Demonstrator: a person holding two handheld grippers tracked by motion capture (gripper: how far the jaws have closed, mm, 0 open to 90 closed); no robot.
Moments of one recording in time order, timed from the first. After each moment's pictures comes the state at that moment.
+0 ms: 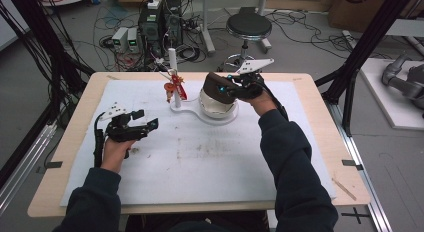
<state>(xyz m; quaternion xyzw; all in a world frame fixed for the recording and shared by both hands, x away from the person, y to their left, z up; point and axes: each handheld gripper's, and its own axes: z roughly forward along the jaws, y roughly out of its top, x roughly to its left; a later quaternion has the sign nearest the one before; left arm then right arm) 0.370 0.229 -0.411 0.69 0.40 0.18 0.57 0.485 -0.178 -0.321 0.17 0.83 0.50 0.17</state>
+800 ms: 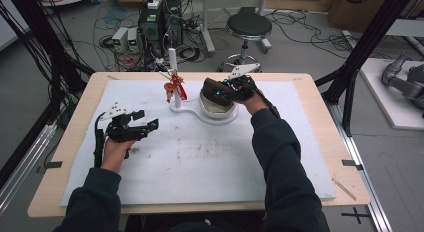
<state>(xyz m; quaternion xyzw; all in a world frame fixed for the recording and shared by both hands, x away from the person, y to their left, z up) 0.371 0.228 -0.413 0.69 0.40 0.17 0.57 0.507 -0.162 -0.356 0.17 0.86 0.44 0.18</state>
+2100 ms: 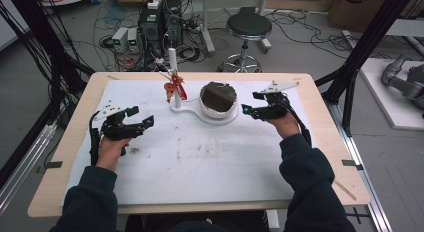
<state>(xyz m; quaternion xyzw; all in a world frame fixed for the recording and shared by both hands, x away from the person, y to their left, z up) 0.374 0.243 -0.410 0.67 0.40 0.20 0.59 0.426 -0.257 -0.359 0.30 0.81 0.46 0.20</state>
